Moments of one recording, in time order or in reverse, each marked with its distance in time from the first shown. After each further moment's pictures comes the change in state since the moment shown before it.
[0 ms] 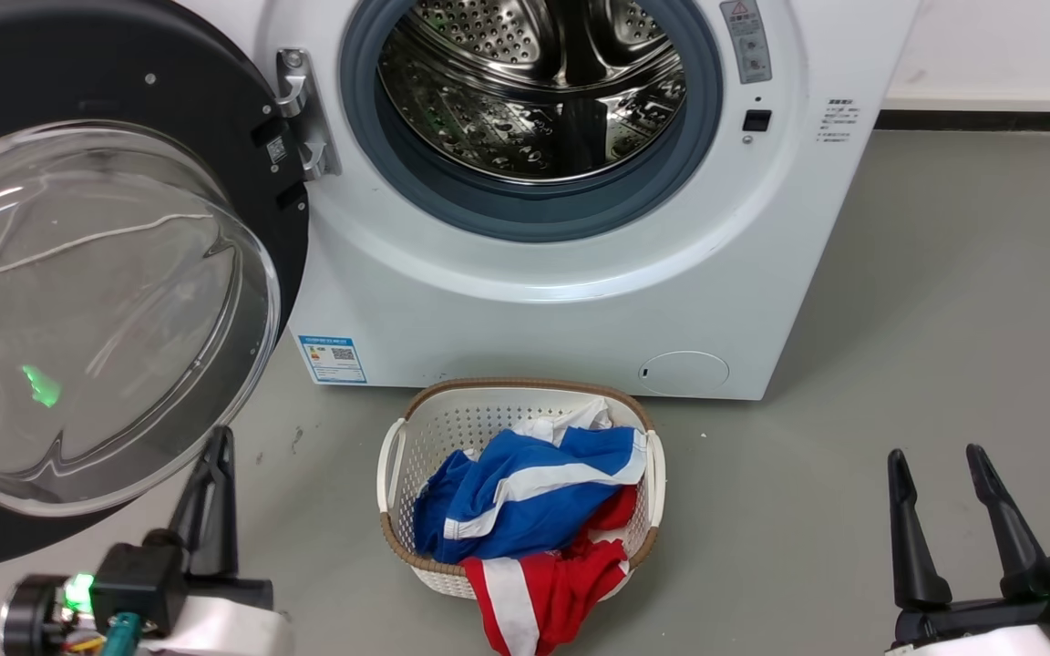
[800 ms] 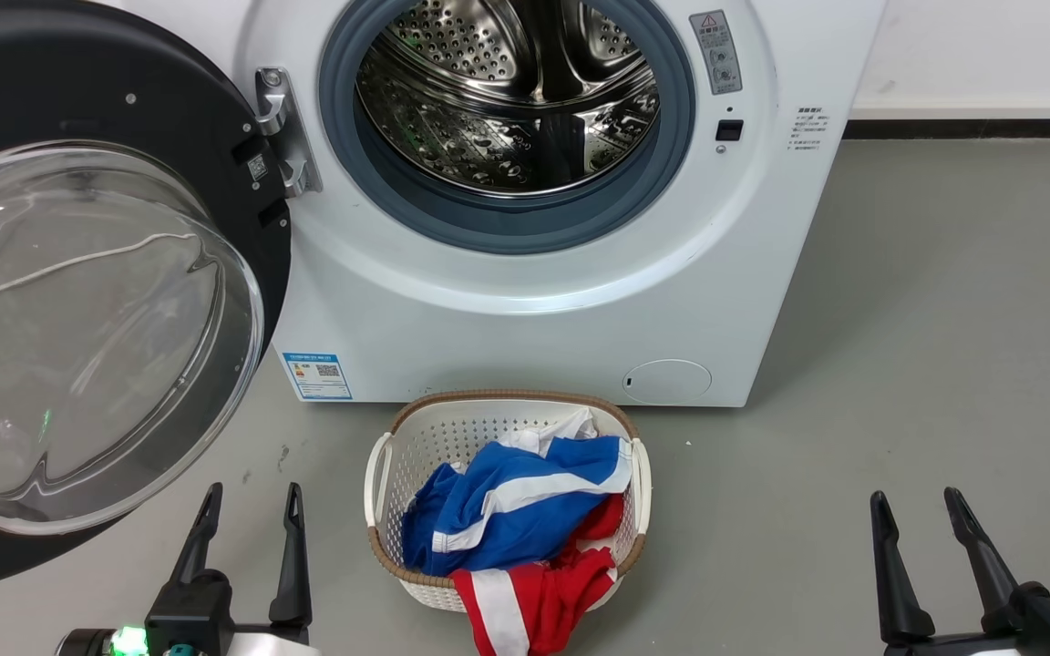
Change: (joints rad) left arm 0.059 -0.066 -0.042 0.077 0.030 0.068 0.000; right arm 0.035 0.000 0.015 0.074 0.020 0.000 0.000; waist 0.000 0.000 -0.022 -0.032
